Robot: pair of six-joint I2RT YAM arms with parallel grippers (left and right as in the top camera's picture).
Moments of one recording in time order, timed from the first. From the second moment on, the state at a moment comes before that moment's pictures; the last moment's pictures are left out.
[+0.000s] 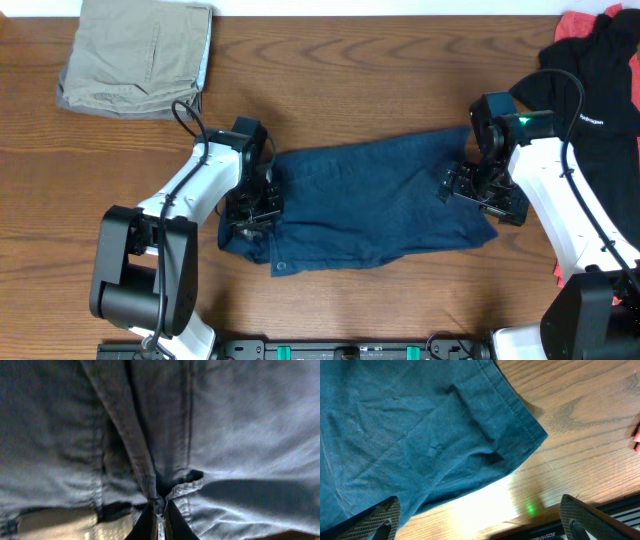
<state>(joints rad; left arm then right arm) -0.24 1.78 1.10 -1.08 0.31 -0.38 0.12 1.61 1.25 -1.29 0.03 0.56</state>
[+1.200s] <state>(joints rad) -0.21 1.52 1.25 -1.37 0.12 -0.38 0.24 1.61 0.90 -0.76 -0.13 0.58</state>
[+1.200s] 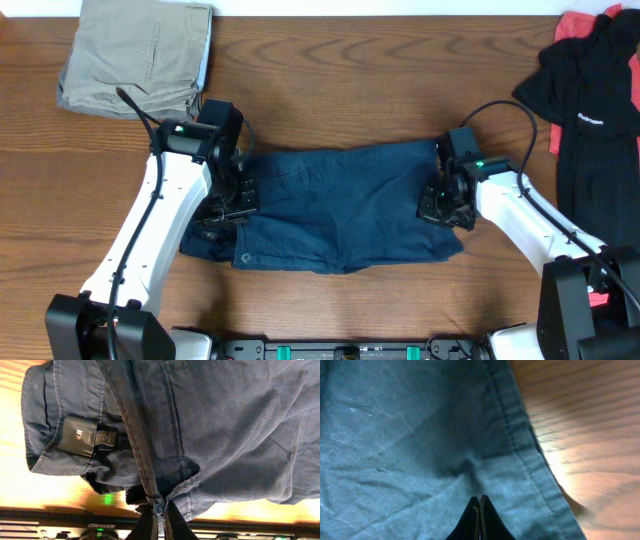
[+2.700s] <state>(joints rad) 0.05 1.51 1.25 -1.42 -0.04 -0.38 0.24 1.82 1.08 -1.10 -0.16 0.62</state>
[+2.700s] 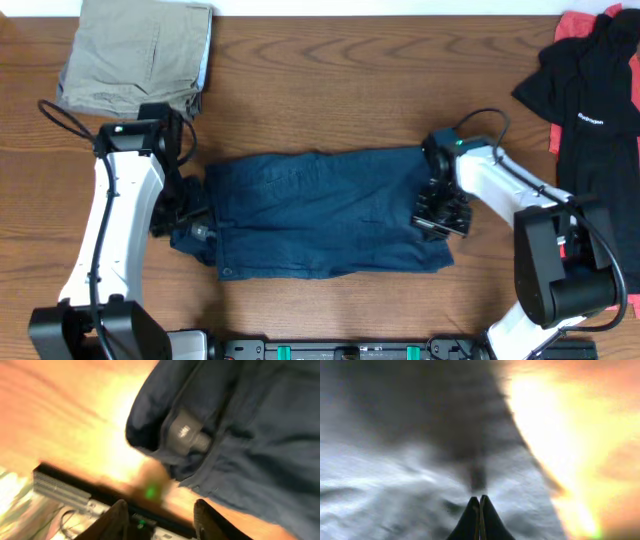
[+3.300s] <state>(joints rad) -0.22 1.53 0.97 -1.05 0.35 -0.30 0.41 1.75 1.29 -1.05 -0.27 0.43</state>
